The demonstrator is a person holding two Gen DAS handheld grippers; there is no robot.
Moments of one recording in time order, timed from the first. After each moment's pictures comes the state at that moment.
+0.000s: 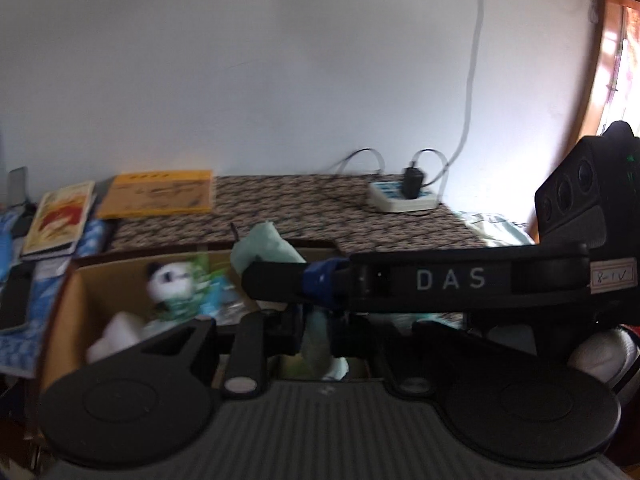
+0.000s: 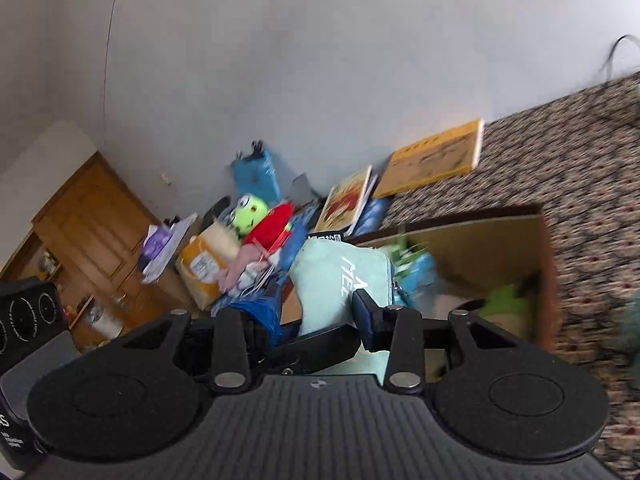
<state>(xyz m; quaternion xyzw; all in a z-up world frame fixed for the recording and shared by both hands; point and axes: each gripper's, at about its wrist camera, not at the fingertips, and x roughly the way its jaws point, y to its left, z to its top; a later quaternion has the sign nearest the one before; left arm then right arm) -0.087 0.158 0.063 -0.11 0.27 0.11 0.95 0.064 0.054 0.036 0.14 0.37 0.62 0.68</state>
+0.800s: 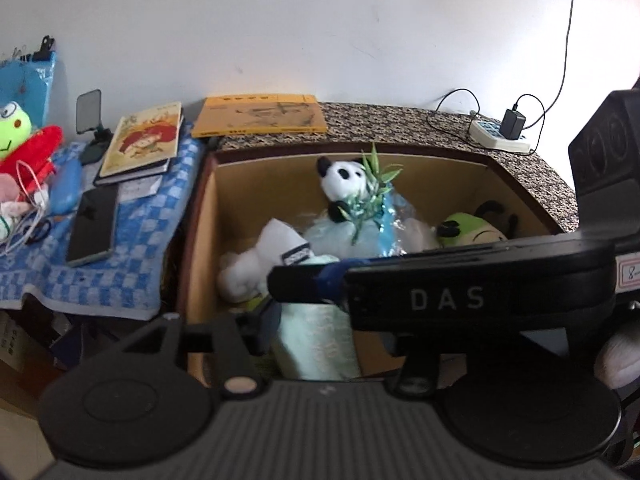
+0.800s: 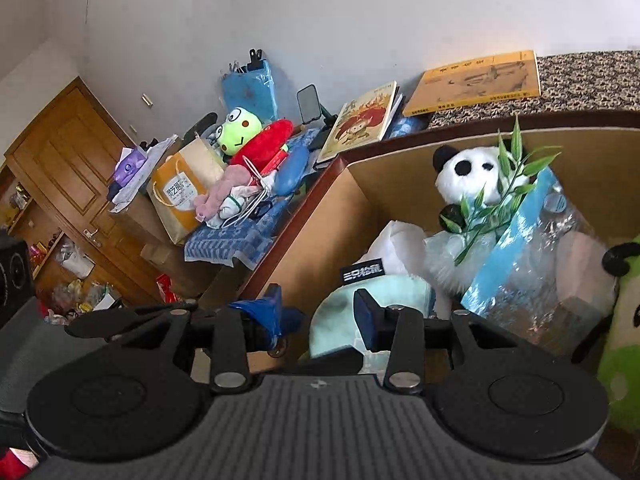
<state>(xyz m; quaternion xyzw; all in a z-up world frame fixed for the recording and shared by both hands) -0.146 0.264 0.003 -0.12 0.35 0.18 0.91 -0.009 0.168 -0.008 0.05 0.41 0.61 0.67</state>
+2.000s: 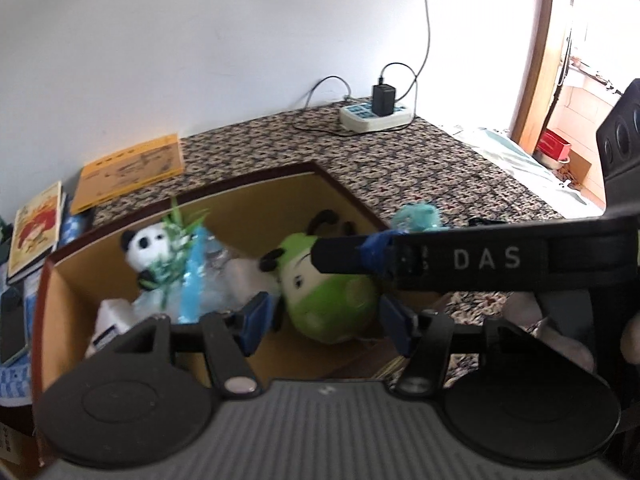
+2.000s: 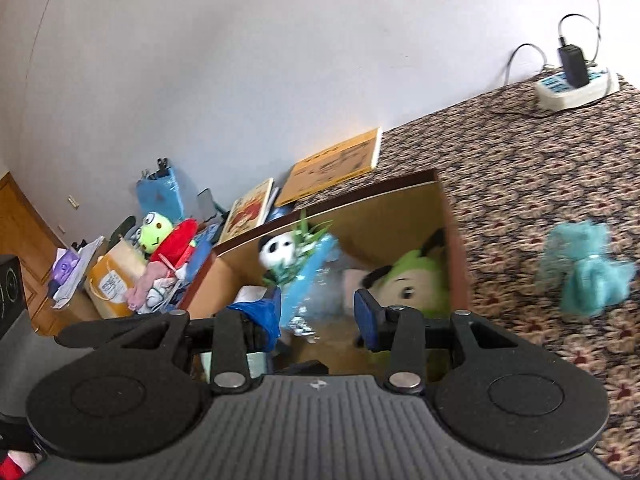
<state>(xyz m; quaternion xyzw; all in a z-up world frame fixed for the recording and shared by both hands) -0.070 0.143 0.032 -0.03 0.36 0.04 0.93 0.032 0.014 0.011 0.13 0.36 0.47 0.79</state>
